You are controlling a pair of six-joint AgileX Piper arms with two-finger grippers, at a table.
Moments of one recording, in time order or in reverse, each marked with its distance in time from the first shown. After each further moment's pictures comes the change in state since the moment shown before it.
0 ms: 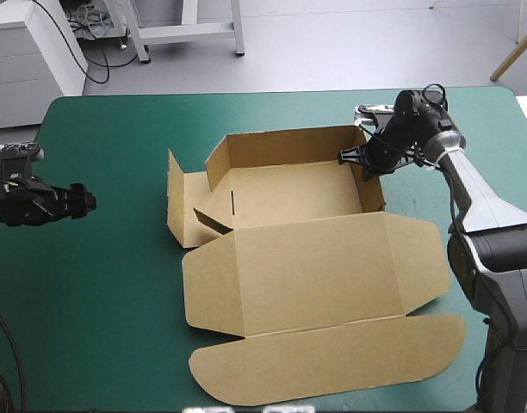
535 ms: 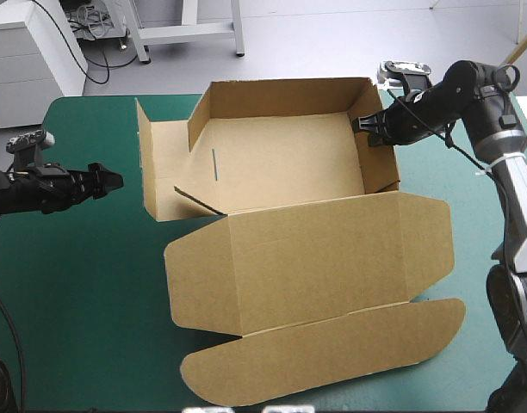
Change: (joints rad) left arm 0.000 0.049 0.000 -0.339 -0.004 0.080; right arm -0.059 -0.259 0.003 0.174 0.018 -0.093
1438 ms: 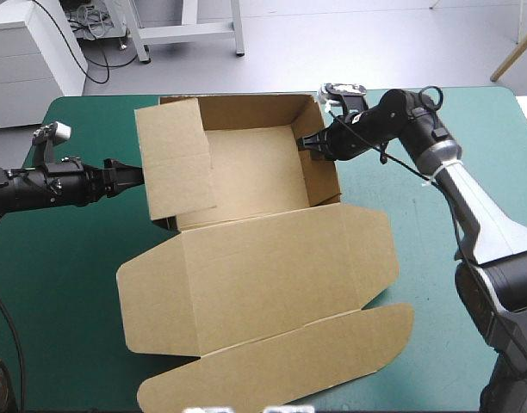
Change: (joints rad) left arm 0.000 0.000 0.000 -0.318 0.220 0.202; right arm 0.194 0.081 0.104 0.079 -0.250 -0.017
